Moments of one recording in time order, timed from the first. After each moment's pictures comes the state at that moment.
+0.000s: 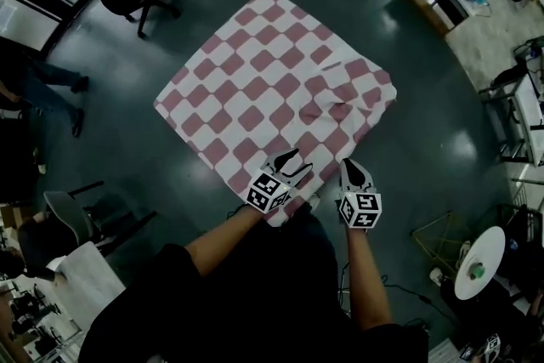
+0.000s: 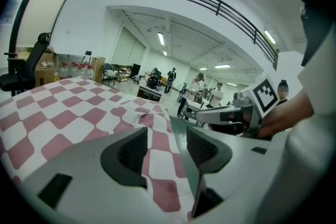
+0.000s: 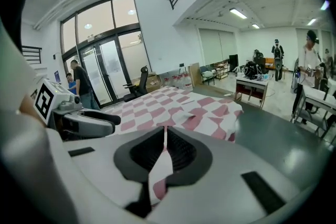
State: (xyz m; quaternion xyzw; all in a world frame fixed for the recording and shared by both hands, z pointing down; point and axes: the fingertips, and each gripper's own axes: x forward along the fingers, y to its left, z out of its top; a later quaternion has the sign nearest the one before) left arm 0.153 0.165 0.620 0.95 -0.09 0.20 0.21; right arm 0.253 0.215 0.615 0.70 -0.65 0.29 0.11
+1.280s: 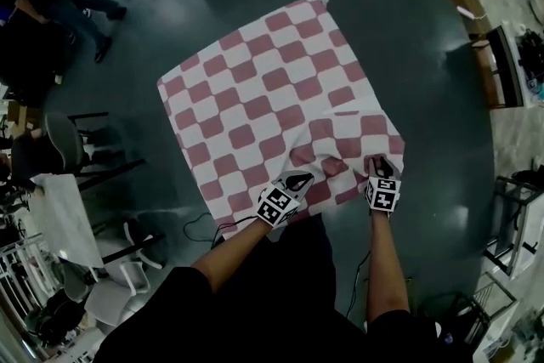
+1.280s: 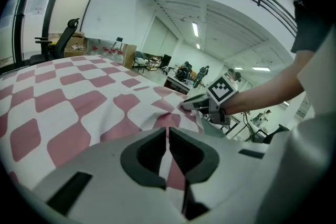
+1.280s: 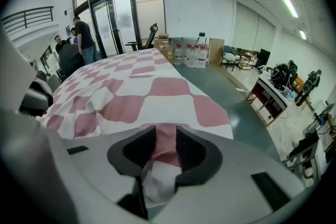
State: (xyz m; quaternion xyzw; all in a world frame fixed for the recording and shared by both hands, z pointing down) left arm 0.280 0.082 0.702 0.89 -0.24 0.25 0.30; right arm 0.490 0.033 0.766 0.57 -0.68 0.31 0.34
